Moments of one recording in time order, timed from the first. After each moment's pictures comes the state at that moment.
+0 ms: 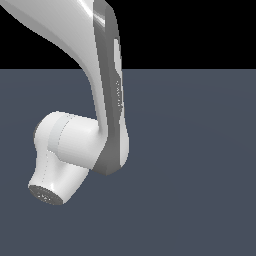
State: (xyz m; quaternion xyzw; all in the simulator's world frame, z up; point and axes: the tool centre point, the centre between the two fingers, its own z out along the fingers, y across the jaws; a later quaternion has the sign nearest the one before) arm 0.035 0.097 0.078 0.08 0.70 -0.06 0.70
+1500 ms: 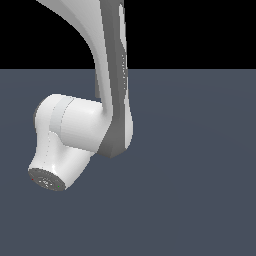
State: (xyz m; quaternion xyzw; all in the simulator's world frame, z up) arm 0.042 0.099 0.108 0.05 0.71 -0.06 0.70
